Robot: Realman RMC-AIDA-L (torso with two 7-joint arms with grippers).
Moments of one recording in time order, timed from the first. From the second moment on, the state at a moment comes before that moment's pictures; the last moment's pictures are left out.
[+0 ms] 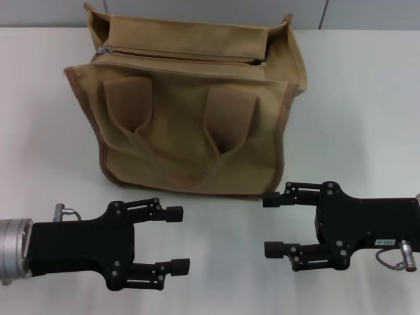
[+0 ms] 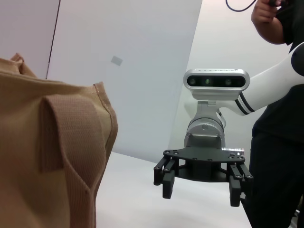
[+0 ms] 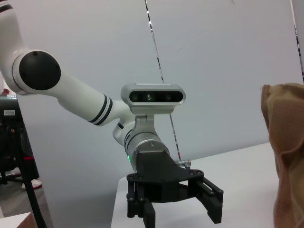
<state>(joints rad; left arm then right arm) -0.39 -2.04 0.79 0.43 1.95 1.85 -0.99 0.51 2.08 -0.73 -0.41 -2.01 -1.82 1.00</state>
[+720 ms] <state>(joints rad) -0.39 -2.04 0.78 0.43 1.94 1.87 -0.99 0.51 2.08 -0.74 -0.41 -2.01 -1.82 1.00</state>
